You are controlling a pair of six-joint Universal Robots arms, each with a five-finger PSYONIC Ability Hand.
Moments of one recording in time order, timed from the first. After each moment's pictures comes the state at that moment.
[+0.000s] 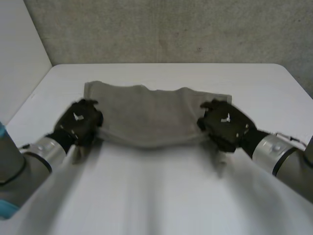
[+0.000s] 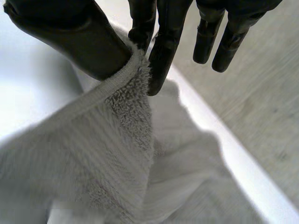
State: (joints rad) left arm 4.55 -1.87 -1.93 3.58 -1.12 3.56; right arm 1.78 -1.30 1.81 -0.22 0.92 2.53; left_hand 1.29 1.35 0.23 0.24 1.18; right_hand 1.31 1.32 0.23 0.25 1.19
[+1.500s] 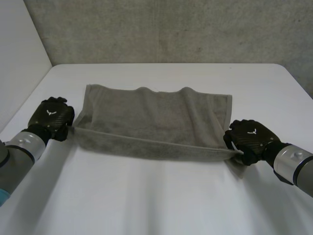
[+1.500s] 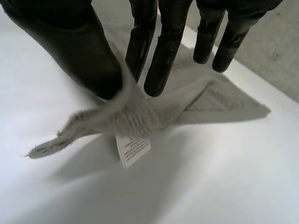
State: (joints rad) left arm 4.69 -1.89 -1.88 3.56 -1.22 3.55; right arm 1.64 -1.30 1.85 -0.04 1.03 2.59; left_hand 1.29 1.35 0.23 0.24 1.15; right_hand 1.04 1.06 0.23 0.25 0.87
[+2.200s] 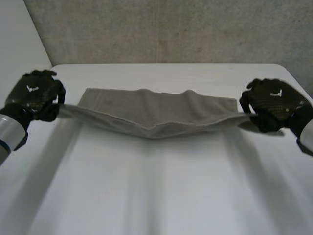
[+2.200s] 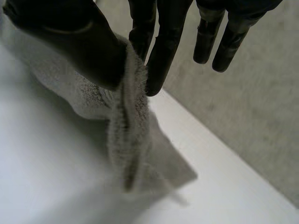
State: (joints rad) left arm 4.72 -1.59 -1.88 3.42 -1.14 3.41; right arm 1.63 -1.57 1.73 0.10 1.04 2.68; left_hand 1.29 1.35 0.23 0.24 1.16; right_hand 1.32 1.31 0.23 0.25 1.16
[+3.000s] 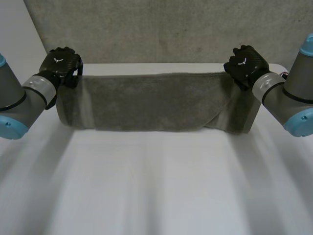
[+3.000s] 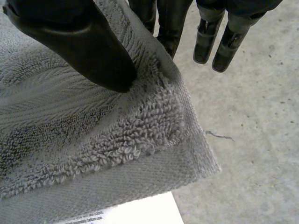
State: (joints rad) left arm 4.58 -2.20 -1.14 3.32 -1.26 3.35; right arm 1.83 -0.90 0.98 0.02 1.33 2.30; left_hand 1.29 1.35 0.23 0.24 1.16; right_hand 1.32 1.31 0.23 0.25 1.16
